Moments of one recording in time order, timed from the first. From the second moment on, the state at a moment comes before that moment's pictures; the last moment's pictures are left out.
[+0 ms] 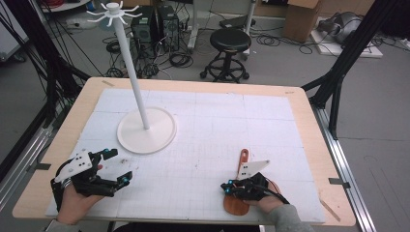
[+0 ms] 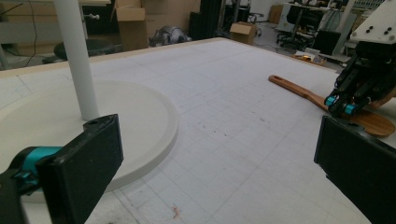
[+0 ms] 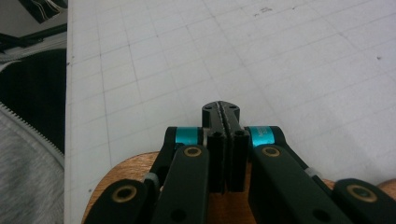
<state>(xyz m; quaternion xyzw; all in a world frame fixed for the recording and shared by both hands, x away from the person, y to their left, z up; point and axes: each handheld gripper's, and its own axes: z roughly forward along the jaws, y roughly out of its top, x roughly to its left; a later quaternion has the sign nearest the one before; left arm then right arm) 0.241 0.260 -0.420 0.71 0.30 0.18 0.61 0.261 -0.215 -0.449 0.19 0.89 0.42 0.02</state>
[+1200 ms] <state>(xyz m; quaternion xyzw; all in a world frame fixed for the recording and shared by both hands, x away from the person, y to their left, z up) 0.242 0.258 -0.423 0.72 0.30 0.18 0.60 0.263 -0.297 -0.435 0.24 0.84 0.48 0.05</state>
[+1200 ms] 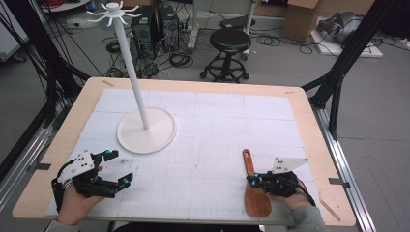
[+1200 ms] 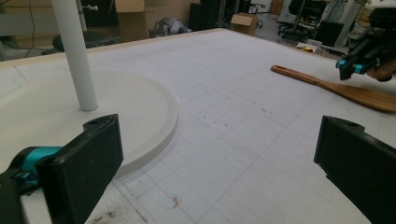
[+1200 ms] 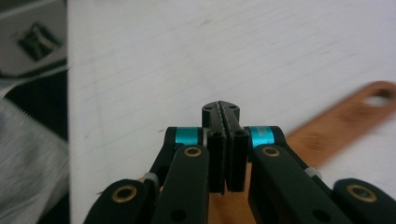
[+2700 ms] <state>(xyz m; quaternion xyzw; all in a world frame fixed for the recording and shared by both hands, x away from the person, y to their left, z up) 0.244 0.259 -0.423 0.72 0.30 0.18 0.60 0.291 -0.311 -0.449 0.27 0.87 0.41 0.09</state>
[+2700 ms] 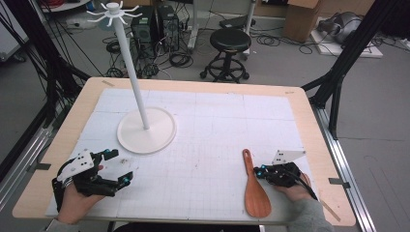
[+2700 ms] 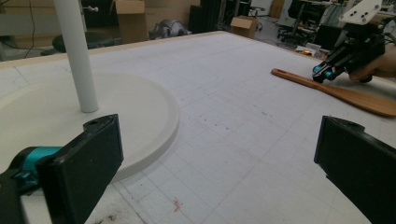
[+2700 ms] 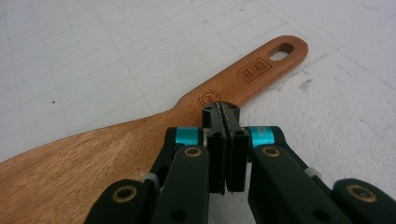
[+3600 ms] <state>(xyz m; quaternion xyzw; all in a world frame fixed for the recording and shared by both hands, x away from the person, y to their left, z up) 0.240 0.262 -0.424 0.72 0.30 0.18 0.60 0.299 -0.269 -0.444 0.22 0.89 0.39 0.07</state>
